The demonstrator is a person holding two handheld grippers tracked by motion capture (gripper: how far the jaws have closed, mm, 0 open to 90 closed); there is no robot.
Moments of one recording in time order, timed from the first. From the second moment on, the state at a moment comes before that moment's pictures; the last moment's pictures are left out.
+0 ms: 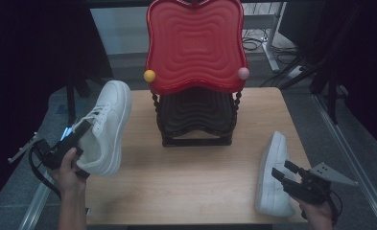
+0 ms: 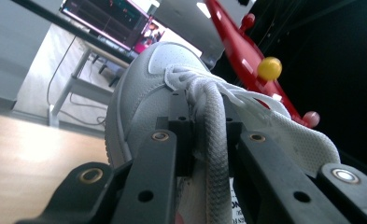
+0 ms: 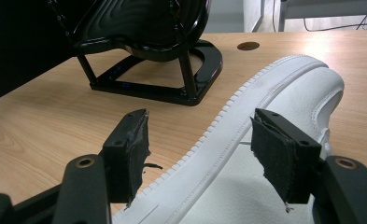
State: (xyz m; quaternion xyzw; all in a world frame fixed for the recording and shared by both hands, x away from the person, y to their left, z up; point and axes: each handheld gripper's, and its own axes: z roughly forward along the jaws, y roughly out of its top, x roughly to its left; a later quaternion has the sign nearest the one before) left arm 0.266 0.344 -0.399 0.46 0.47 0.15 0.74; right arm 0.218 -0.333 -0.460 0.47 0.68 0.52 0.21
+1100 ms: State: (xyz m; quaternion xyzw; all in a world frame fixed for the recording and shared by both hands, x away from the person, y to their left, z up) left arm 0.358 0.294 -0.242 0.43 0.45 0.21 0.75; right arm 0.220 -0.340 -0.460 0.47 0.67 0.54 0.21
